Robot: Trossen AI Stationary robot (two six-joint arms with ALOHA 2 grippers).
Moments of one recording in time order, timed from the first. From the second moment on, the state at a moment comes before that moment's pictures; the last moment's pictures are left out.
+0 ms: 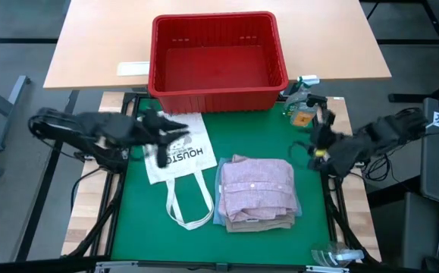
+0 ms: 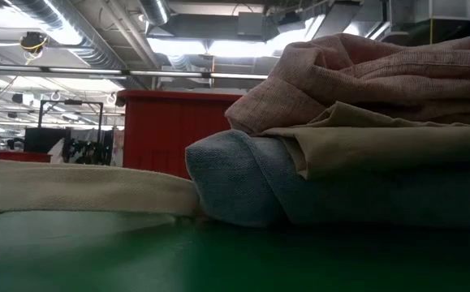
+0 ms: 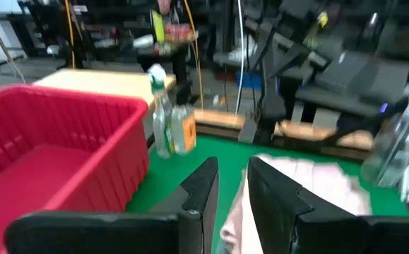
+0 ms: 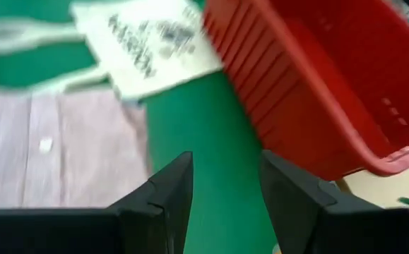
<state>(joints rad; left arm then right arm) -0.25 1.10 1.34 -0.52 -0.57 -0.15 0.49 1.02 1.39 -1.32 0.73 0.37</state>
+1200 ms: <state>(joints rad) -0.25 0.63 1.34 -0.92 -0.75 -0.36 0.23 0.82 1.49 -0.75 0.75 0.15</state>
